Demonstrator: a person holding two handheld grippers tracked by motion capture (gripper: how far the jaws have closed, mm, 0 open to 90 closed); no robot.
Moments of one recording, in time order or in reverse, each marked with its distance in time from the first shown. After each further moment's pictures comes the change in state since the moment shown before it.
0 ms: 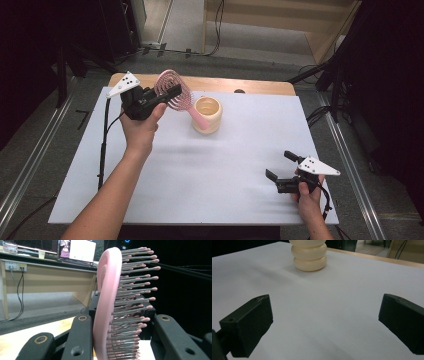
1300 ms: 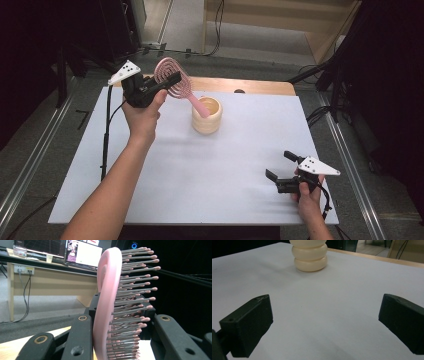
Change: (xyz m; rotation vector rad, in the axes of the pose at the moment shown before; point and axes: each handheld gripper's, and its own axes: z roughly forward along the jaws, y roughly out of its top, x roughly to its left) left arm 0.017 0.014 0.017 -0.036 0.043 -0.033; right arm -0.001 -0.001 0.000 -0.003 0.008 0.003
